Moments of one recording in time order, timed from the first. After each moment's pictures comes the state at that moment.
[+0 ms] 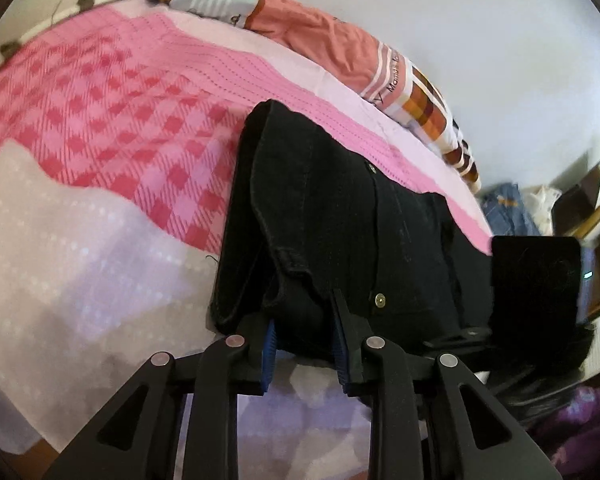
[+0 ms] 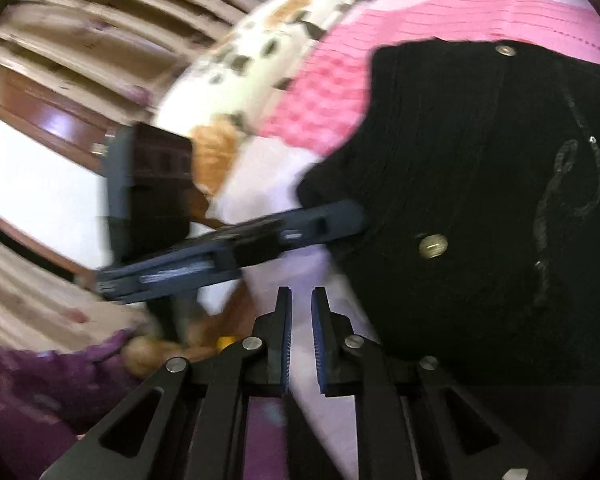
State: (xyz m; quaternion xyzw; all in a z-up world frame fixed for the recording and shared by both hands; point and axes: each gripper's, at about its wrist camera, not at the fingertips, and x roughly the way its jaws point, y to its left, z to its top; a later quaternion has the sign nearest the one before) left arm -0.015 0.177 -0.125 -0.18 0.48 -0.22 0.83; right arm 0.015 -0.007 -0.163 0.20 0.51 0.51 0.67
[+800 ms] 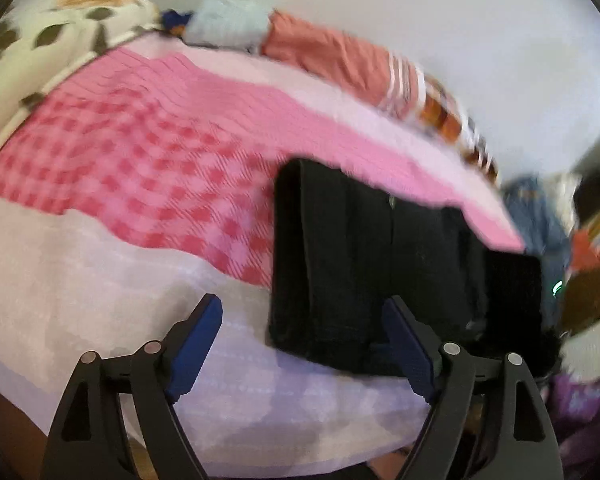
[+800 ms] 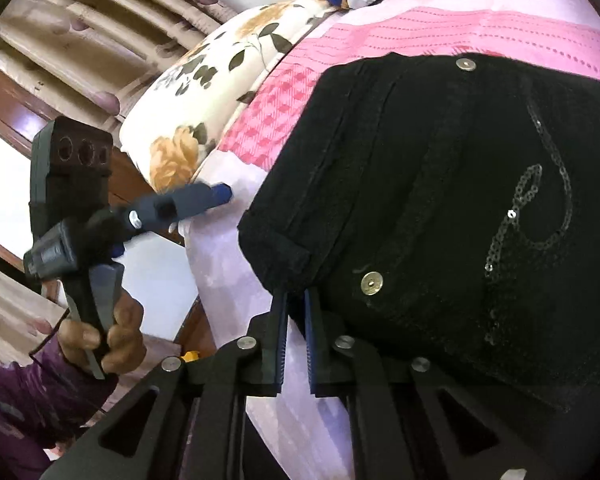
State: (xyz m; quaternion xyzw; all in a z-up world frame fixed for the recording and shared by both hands) left arm -0.009 0.193 -0.096 -0.12 0.49 -0.19 0.84; right arm 0.030 -0.003 -0.180 0.16 0.50 0.44 0.73
